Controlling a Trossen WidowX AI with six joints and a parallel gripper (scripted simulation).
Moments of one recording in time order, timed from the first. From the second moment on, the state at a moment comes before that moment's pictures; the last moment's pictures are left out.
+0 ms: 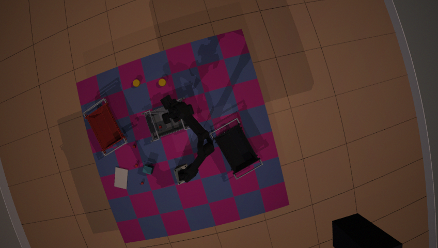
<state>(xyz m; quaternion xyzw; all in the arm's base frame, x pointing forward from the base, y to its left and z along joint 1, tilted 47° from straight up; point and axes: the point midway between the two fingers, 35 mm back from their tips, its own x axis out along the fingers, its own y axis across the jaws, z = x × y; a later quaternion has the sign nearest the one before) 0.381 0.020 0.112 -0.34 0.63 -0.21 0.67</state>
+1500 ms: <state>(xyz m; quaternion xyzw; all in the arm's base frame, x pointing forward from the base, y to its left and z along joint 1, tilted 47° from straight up) 0.380 0.028 0.120 -0.34 0.63 -0.21 0.67</state>
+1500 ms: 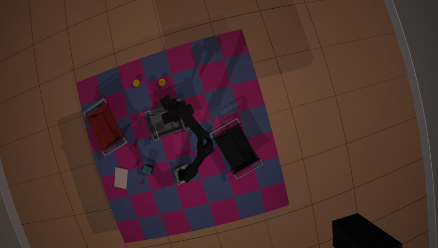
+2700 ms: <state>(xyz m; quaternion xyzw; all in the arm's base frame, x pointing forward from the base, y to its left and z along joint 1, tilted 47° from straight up) 0.080 -0.159 0.263 0.60 -0.12 -0.66 0.44</state>
